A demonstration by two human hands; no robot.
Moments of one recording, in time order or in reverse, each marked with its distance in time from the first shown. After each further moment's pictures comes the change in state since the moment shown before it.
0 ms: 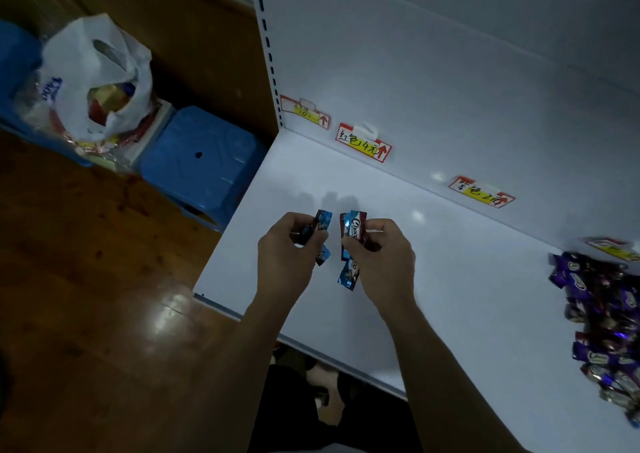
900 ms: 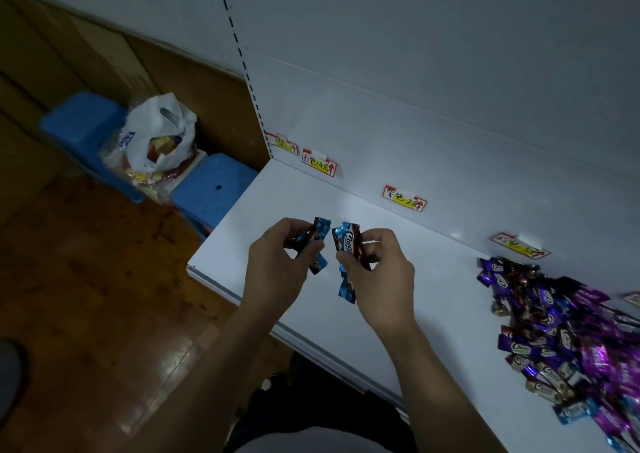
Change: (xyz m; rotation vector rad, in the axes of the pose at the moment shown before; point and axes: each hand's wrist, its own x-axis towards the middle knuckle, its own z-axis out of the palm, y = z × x) left_hand -0.151 0.090 0.029 0.166 0.138 0.218; right_hand -0.097 0.011 -0.148 0.058 -0.082 -0.246
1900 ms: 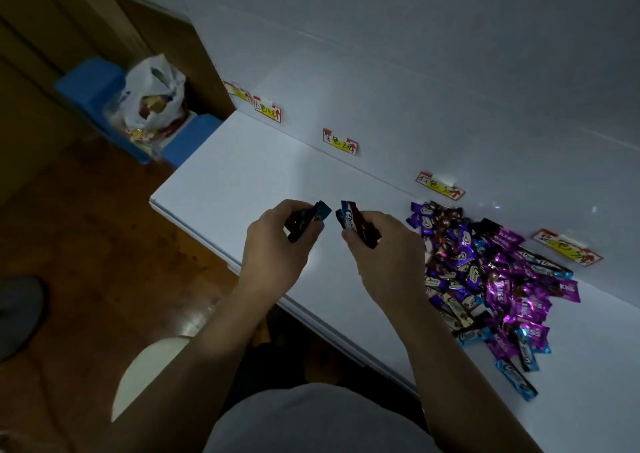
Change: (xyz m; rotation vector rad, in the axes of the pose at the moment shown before) left_hand -0.139 0.095 0.127 0.056 0.077 0.029; right_hand -0.043 0.097 -0.185 -0.197 -0.034 -0.323
